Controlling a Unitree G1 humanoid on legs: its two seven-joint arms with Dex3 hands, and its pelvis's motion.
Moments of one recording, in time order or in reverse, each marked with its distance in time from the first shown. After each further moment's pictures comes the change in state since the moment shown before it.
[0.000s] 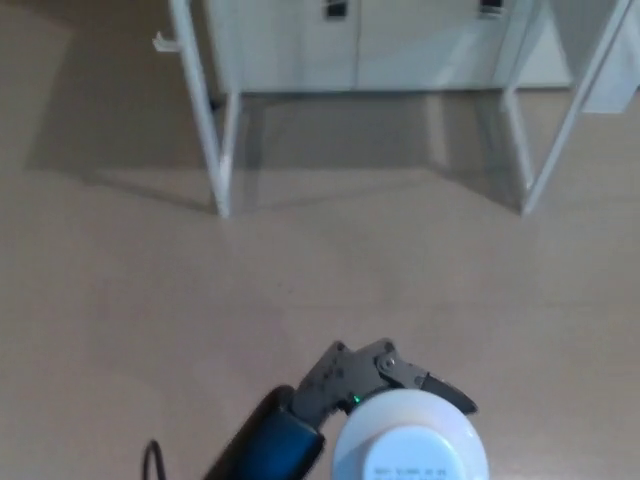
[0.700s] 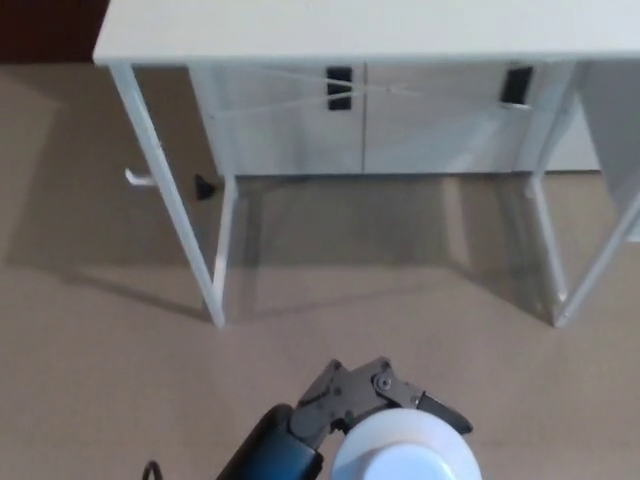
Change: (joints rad) left_arm 0.057 0.016 -0.017 0.022 -0.001 -0.036 -0.002; right_arm 0.016 -0.007 0.015 0.000 -0.004 0.001 0.009
